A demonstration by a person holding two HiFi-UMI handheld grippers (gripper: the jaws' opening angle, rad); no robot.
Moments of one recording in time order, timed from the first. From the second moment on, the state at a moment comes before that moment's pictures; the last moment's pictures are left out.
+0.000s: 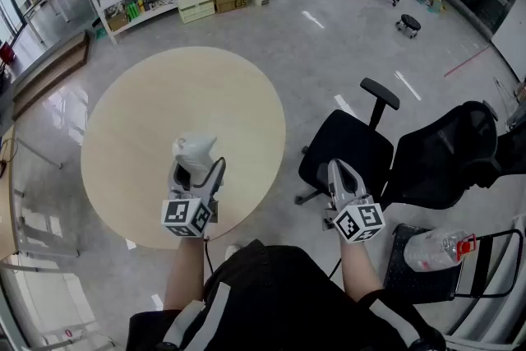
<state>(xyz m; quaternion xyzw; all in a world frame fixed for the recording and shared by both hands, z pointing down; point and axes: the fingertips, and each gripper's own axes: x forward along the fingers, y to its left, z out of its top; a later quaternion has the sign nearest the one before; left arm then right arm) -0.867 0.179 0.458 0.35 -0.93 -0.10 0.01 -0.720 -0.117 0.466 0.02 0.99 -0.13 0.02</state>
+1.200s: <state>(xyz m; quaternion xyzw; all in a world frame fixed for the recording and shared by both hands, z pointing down) -0.878 0.188 0.428 0.49 -0.86 -0.11 0.00 -0.685 -0.048 0.461 -0.07 0.99 -0.12 0.00</state>
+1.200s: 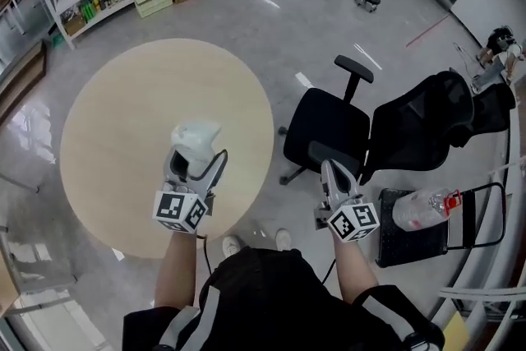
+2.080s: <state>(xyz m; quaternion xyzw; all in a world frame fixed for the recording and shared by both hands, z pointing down) -0.709 -0.016 0.416 0.68 -0.73 -0.11 0.01 -0.438 -0.157 0.446 -0.28 0.95 -0.12 0.06</state>
